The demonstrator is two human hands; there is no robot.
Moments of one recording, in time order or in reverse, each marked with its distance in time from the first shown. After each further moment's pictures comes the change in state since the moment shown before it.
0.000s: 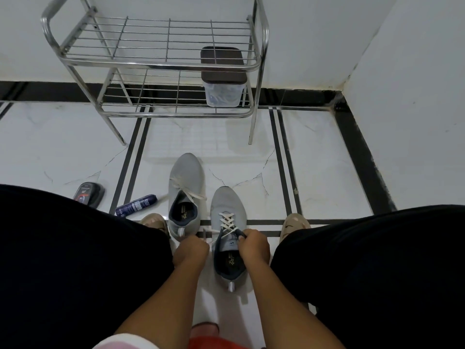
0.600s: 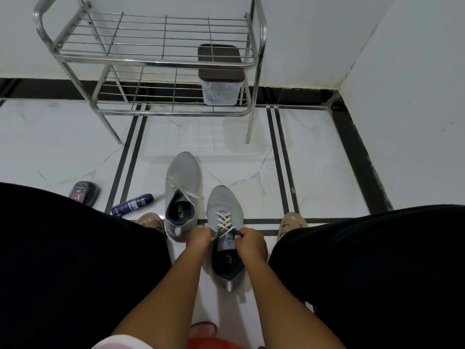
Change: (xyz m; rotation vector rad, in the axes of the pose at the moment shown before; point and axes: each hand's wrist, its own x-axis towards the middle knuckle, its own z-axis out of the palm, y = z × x) left_hand 0.001 0.027 0.000 -0.811 -0.140 0.004; right_hand 0.000 -0.002 -0.002 -0.021 -0.048 -0.021
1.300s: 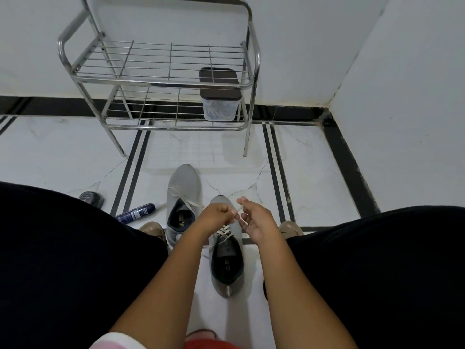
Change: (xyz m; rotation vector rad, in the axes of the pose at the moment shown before) left_hand -0.053 0.071 -0.009 0.270 -0.302 0.495; right_hand -0.003 -0.040 -0.080 1.279 -0.236 0.159
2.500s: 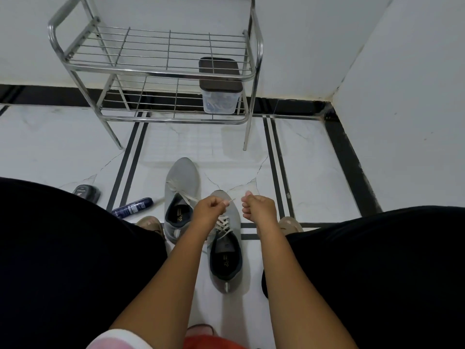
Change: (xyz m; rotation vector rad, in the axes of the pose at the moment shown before) left_hand 0.013 -0.023 0.005 -0.196 0.265 0.048; right_hand 0.012 -0.004 -0.005 -0.371 0.175 -0.191
